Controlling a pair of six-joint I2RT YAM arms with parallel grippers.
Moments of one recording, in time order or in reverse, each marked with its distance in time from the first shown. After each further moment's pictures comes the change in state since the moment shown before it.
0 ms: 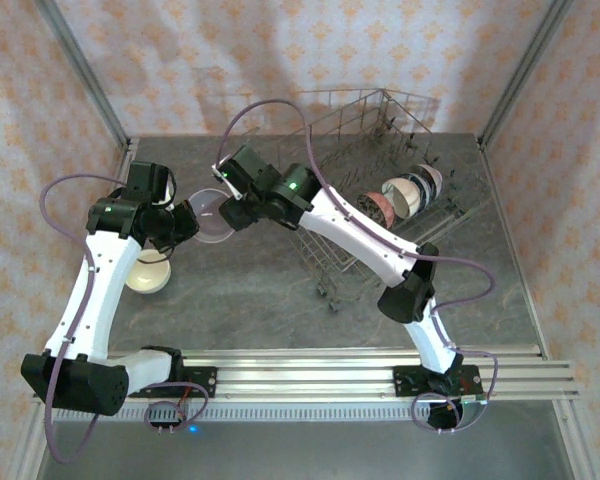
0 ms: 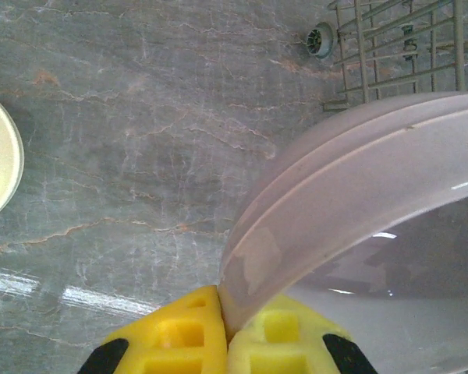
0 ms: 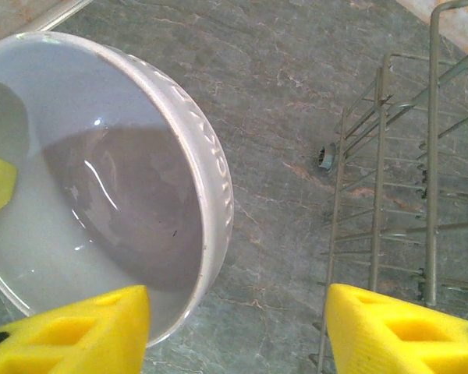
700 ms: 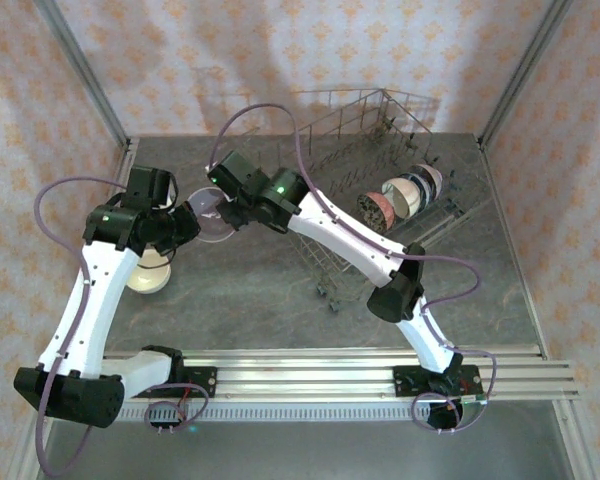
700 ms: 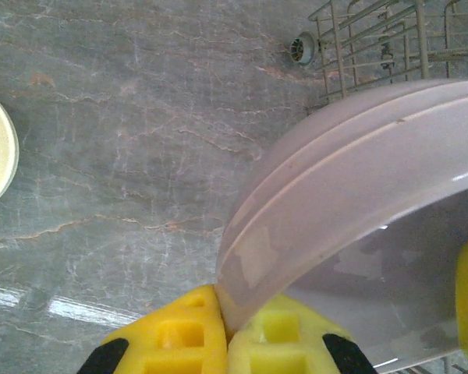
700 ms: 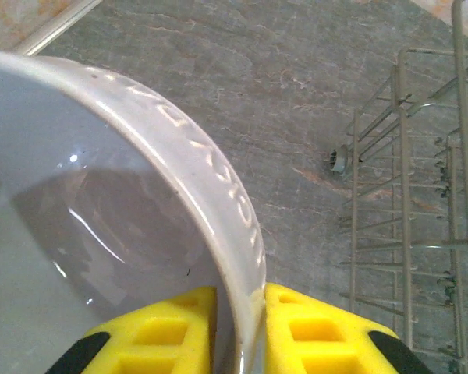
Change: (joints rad) left arm -0.064 -0.056 0.000 0.000 -0.046 -0.060; right arm 0.022 0.069 0.071 0.000 0.038 0.079
